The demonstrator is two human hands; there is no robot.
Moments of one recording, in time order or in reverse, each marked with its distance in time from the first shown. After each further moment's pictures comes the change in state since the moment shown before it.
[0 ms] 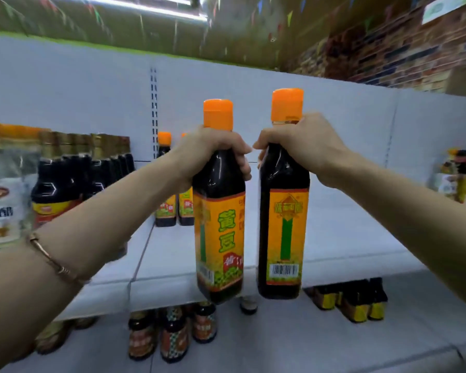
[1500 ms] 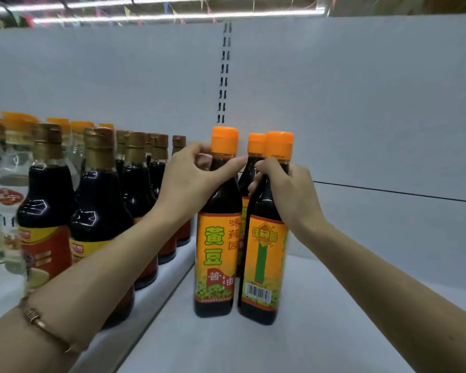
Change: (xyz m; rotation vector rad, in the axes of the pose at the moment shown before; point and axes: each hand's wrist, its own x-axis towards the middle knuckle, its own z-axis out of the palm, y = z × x) left_hand 0.108 -0.137 -0.135 0.733 0.819 0.168; right_hand 0.172 0.134 0.207 0.557 -0.255 -0.136
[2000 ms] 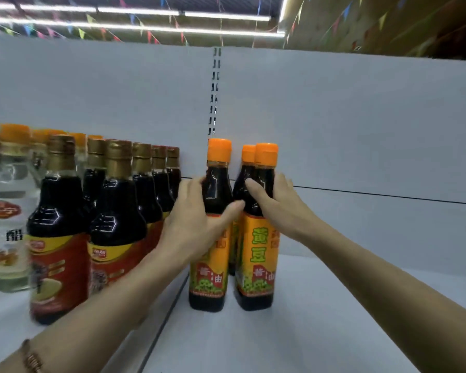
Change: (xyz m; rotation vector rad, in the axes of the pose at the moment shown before) left_hand -0.037 -0.021 -0.014 0.160 -0.157 -0.015; right_hand -0.013 -0.002 0.002 -0.517 -0.081 0.030
